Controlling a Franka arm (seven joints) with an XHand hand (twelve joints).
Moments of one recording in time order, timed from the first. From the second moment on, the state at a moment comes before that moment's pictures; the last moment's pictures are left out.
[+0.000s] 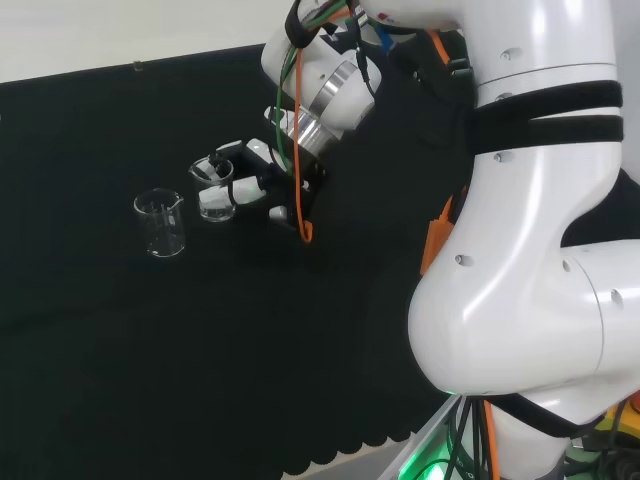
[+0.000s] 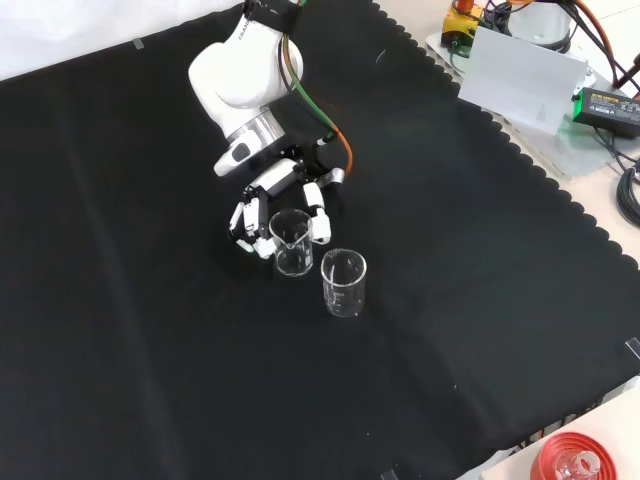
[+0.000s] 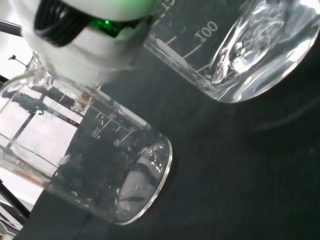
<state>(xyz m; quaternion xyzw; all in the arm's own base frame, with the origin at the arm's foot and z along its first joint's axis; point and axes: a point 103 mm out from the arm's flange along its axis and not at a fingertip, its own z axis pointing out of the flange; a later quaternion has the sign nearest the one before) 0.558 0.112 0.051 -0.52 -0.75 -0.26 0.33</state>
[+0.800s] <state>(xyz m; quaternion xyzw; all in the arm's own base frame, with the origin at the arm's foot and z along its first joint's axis) 0.563 0.093 0.083 -0.51 -0.78 -0.20 0.28</state>
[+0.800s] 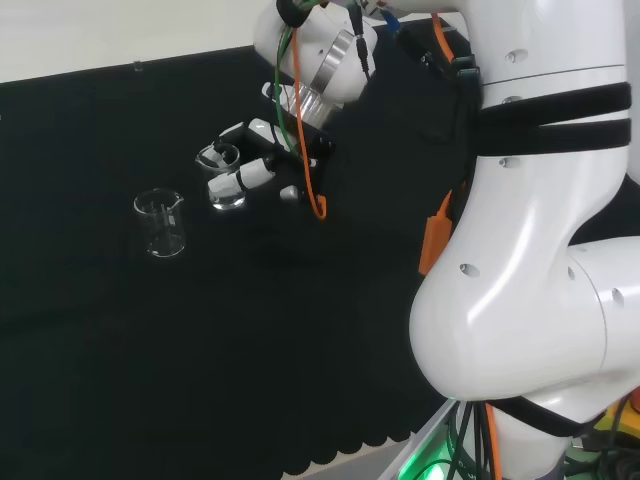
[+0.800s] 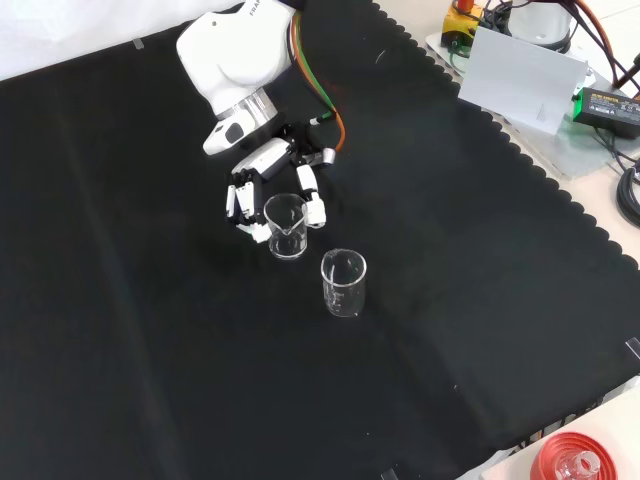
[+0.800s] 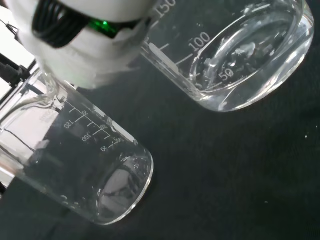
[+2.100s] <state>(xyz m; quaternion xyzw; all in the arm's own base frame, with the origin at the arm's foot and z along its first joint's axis) 0.556 0.090 0.105 -0.52 -0.80 -0.15 0.26</state>
